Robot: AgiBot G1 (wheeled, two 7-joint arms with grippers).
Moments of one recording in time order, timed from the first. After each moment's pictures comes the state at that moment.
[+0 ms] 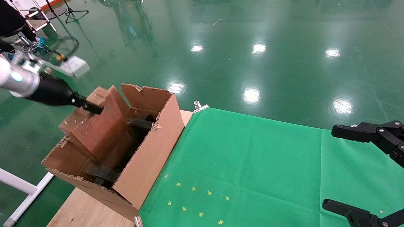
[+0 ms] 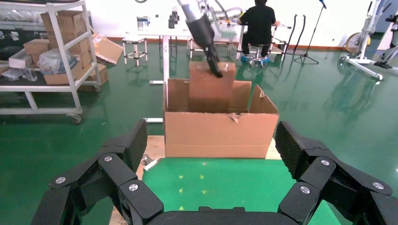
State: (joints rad) left arm -2.01 0.76 0.85 -0.28 2.00 1.22 -0.60; right arm 1.08 -0.60 -0.31 1.27 -0.71 -1.48 0.17
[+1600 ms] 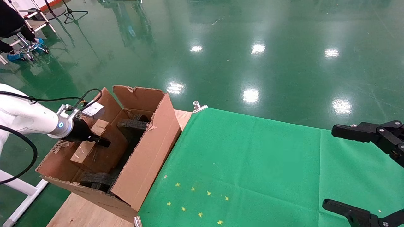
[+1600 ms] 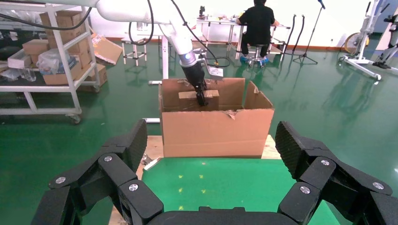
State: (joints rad) left arm -1.72 0.88 0.84 0.01 1.99 0.84 -0.51; right arm 1.08 -0.60 -0.31 1.27 -0.71 -1.48 0.17
